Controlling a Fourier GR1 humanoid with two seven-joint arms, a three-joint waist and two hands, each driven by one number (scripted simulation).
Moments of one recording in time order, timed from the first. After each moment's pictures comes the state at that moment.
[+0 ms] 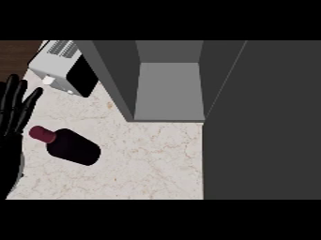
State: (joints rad) left arm 0.00 0.12 0.02 -2.10 -0.01 -0.03 -0.01; right arm 0.00 -0.10 0.01 -2.10 -0.03 0.02 -0.02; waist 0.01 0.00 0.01
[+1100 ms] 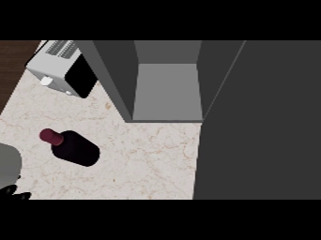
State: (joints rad) left arm 0.35 0.62 0.04 -2.16 1.12 -0.76 0.06; right arm 0.17 -0.14 0.16 -2.42 -0.13 0.10 0.30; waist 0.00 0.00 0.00
